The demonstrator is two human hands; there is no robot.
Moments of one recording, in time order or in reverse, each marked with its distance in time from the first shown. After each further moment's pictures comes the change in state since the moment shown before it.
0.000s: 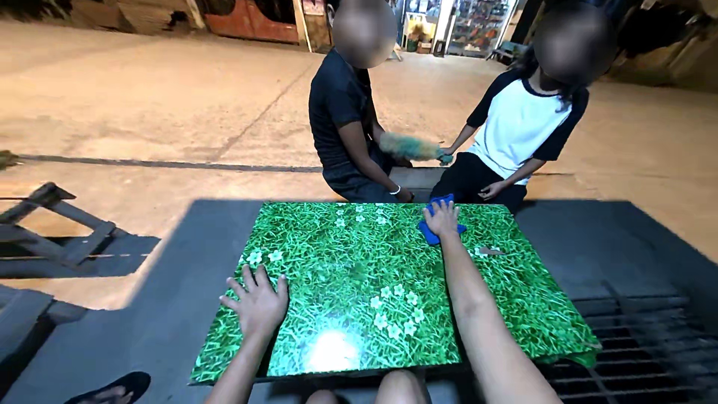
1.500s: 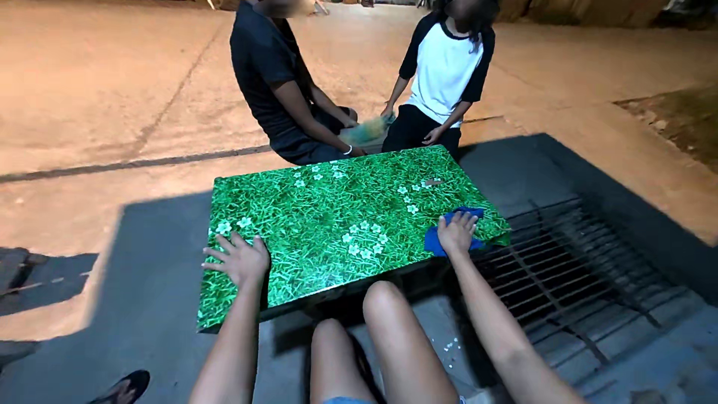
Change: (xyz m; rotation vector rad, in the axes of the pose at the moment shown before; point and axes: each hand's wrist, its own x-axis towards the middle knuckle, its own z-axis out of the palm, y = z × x) left_hand -0.005 0.001 -0.006 -0.012 -0.031 0.012; right_hand -0.290 0.088 -0.019 0.060 0.165 0.525
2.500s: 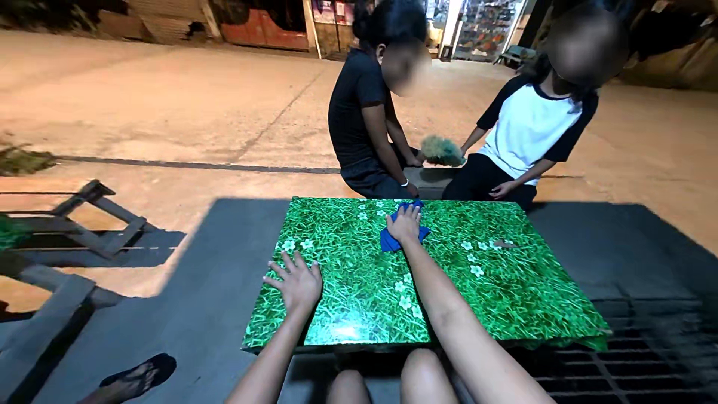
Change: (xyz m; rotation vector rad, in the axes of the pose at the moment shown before) left_hand 0.005 0.002 -0.004 0.060 -0.078 -0.044; right_hand 0.042 -0.326 0.100 0.001 -0.236 -0.542
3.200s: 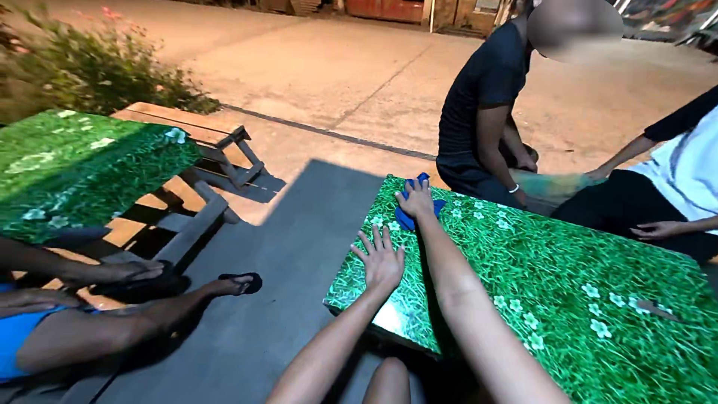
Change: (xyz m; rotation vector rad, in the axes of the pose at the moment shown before) left_hand 0.001 0.002 -0.011 -0.086 -0.106 0.008; right_hand 0.012 -0.207 0.059 0.019 -0.206 -0.506
